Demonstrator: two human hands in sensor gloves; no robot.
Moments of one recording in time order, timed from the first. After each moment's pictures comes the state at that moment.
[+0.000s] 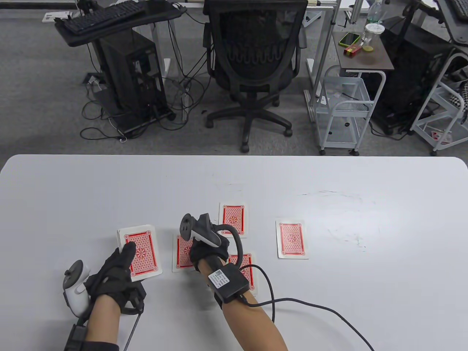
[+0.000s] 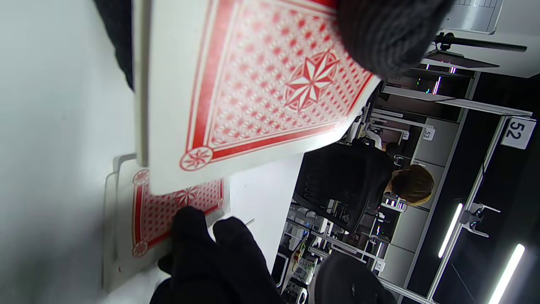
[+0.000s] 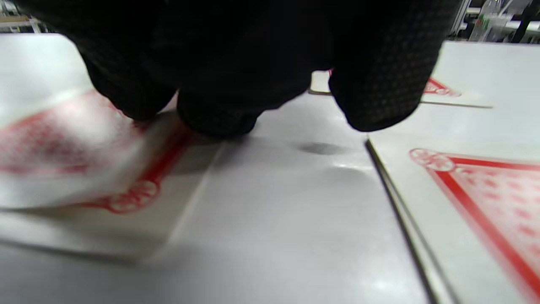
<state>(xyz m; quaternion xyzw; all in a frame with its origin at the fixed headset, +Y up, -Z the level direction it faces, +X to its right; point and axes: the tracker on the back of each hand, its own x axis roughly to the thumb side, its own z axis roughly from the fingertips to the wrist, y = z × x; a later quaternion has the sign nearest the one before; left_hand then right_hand) -0.334 -0.789 -0.327 -0.10 0.19 0.77 0.60 -0.088 -0.761 -0.445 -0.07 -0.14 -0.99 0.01</state>
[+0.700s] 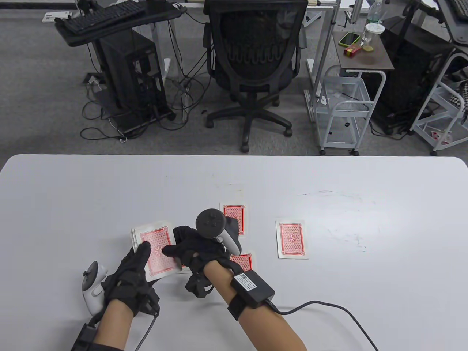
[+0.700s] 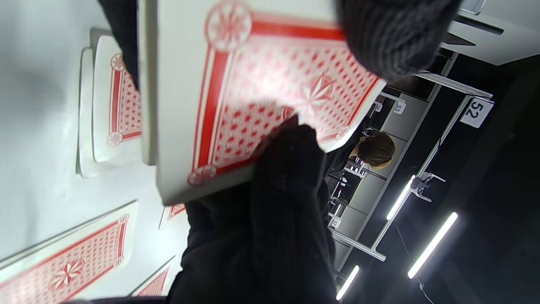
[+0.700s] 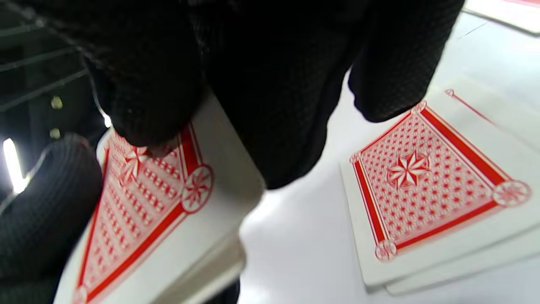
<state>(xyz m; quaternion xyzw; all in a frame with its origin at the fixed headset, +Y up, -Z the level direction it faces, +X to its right) -0.293 -0.787 -0.327 -0.11 0.10 0.82 0.54 -0.061 -0.715 -0.413 -0.18 -0.13 -0.86 -0.45</state>
